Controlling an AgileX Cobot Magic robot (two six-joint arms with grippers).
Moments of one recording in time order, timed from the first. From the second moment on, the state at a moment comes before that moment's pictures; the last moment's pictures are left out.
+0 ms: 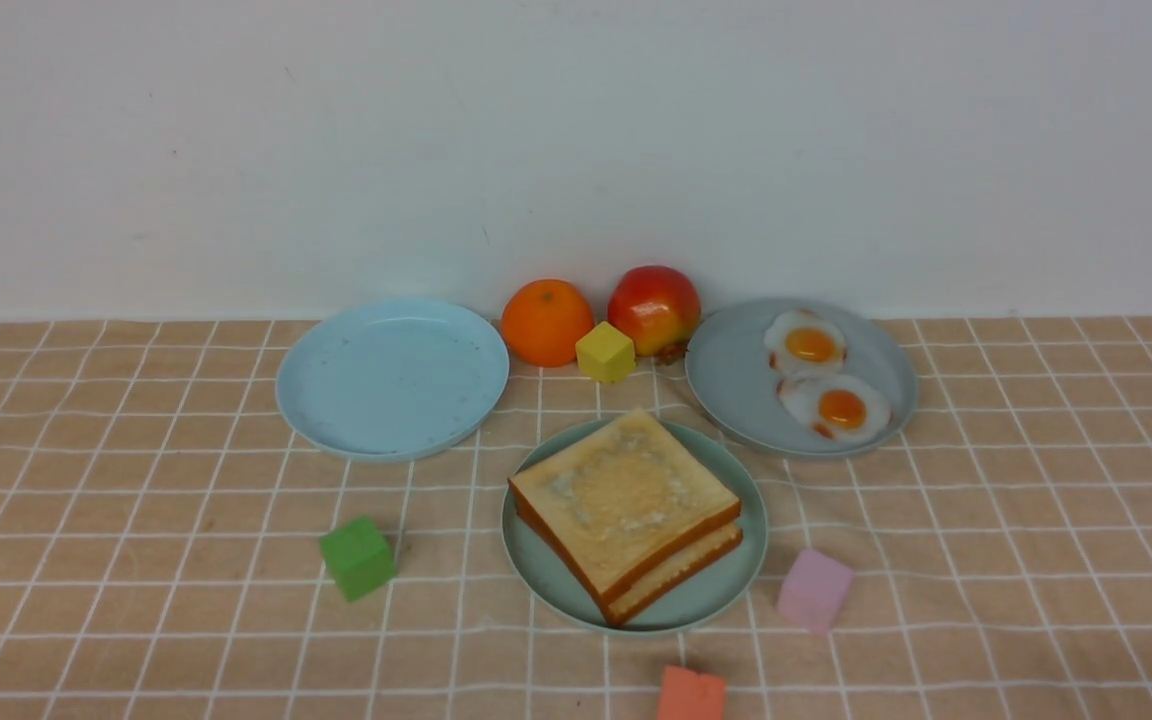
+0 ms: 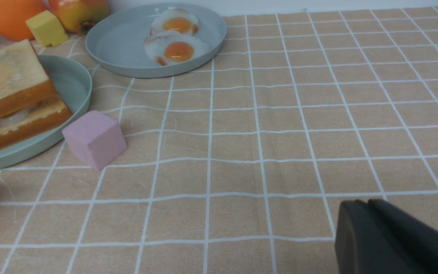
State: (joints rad) right arm -0.05 -0.01 0.01 0.15 0.39 -0.10; left arm -0.03 -0.01 0.03 0.00 0.38 -0.25
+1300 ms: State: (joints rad) right arm -0.05 -0.01 0.01 0.15 0.39 -0.10; left arm -0.03 -0.01 0.03 0.00 0.37 -0.25
